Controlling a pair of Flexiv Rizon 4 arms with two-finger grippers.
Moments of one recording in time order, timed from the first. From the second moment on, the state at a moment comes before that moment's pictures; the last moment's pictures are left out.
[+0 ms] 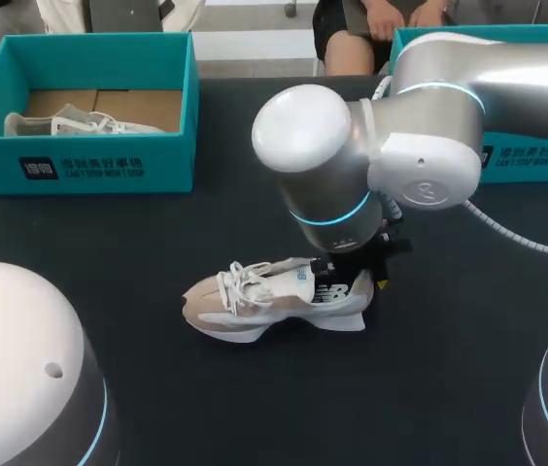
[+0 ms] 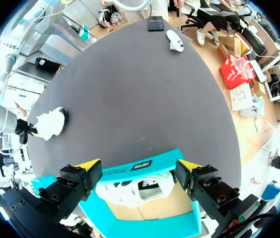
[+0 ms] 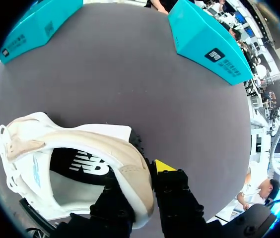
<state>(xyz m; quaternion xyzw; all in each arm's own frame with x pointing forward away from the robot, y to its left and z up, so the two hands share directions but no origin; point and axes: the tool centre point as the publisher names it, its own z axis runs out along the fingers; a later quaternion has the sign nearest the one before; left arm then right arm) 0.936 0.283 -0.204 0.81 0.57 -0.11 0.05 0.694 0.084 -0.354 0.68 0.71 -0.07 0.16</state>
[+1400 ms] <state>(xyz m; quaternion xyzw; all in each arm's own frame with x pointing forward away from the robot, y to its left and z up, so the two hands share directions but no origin) 0.936 0.283 -0.204 0.81 0.57 -0.11 0.05 0.703 0.086 -0.229 0.57 0.81 -0.03 0.12</state>
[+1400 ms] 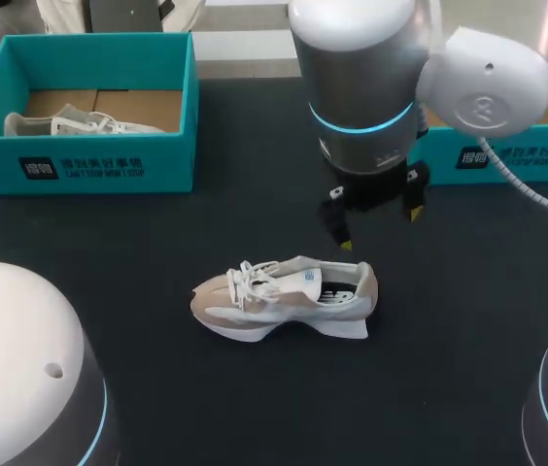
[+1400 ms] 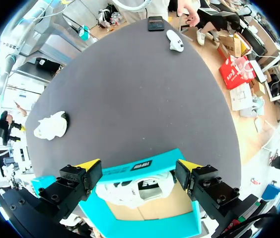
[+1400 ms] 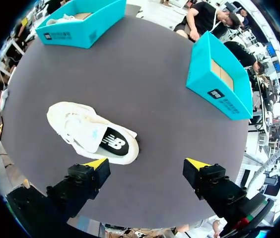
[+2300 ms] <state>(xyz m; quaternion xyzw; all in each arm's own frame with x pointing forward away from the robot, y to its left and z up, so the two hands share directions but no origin) 0.936 0.283 -0.204 0.81 0.57 -0.11 0.05 0.680 0.096 -0.203 0.31 0.94 0.02 0.15</state>
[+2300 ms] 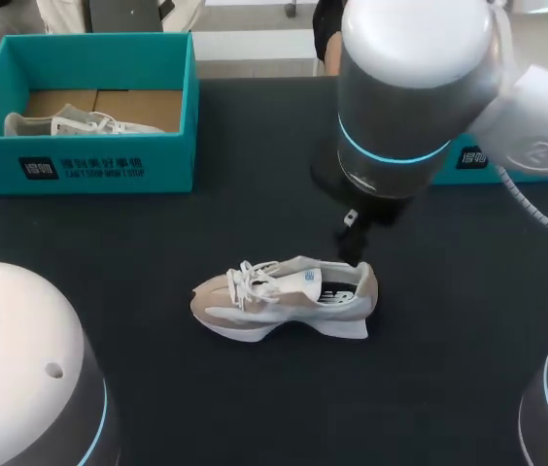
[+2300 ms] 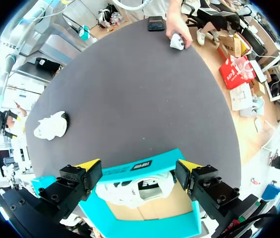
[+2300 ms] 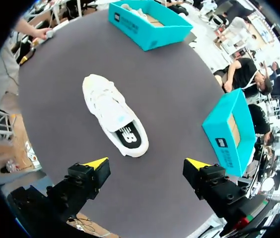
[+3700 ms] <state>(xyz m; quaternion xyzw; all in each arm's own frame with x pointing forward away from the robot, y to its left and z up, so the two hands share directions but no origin) 0.936 0.283 -0.204 0.81 0.57 -0.11 0.05 0.688 0.058 -0.250 0.03 0.97 0.22 0.07</state>
